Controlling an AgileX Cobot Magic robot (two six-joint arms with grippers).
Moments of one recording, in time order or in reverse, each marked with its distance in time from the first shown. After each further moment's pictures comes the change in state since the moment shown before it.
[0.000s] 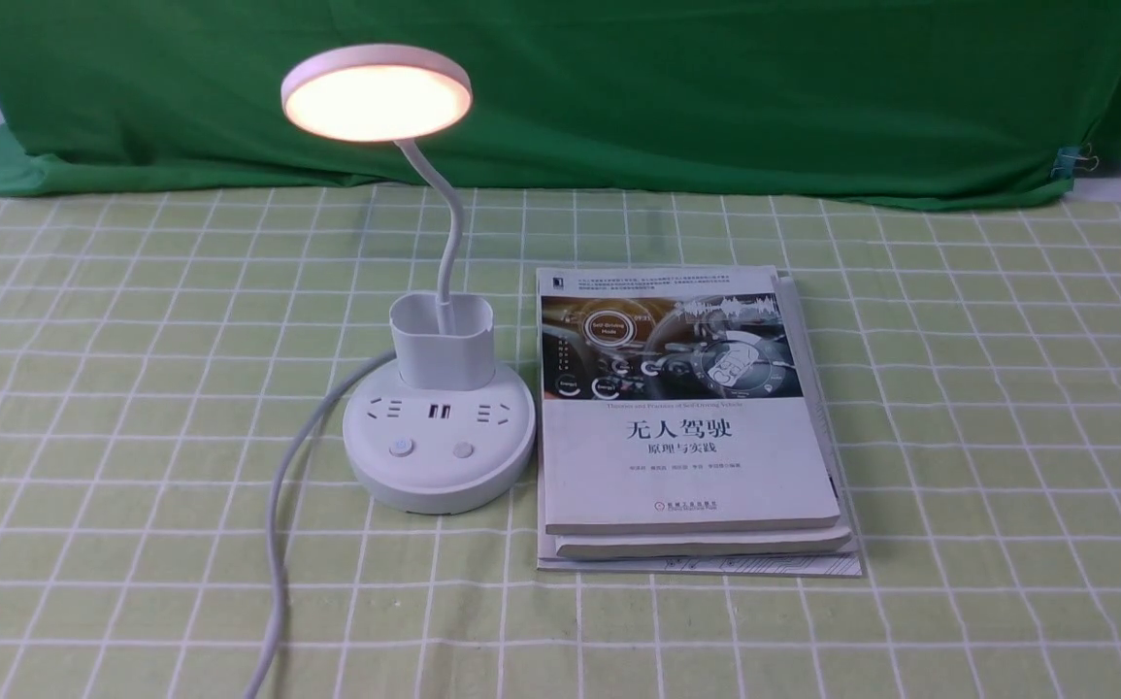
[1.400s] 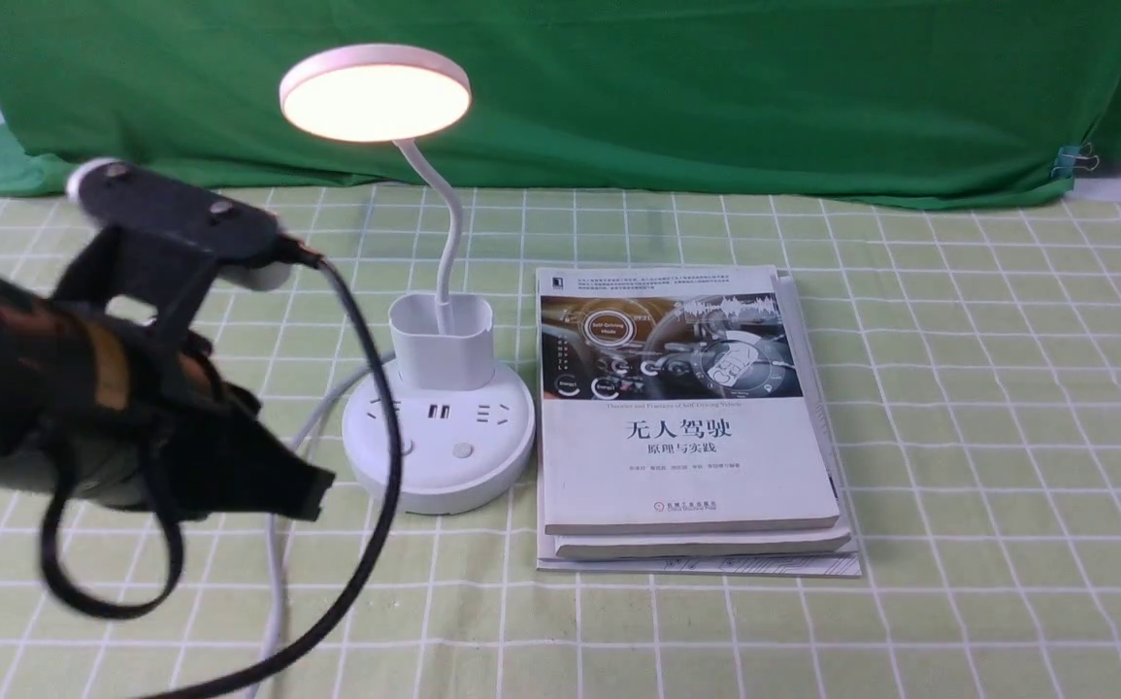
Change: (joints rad) right arm 0.000 0.000 0.000 0.000 0.000 0.000; left arm 0.000 0.900 -0.358 0.160 0.151 0.064
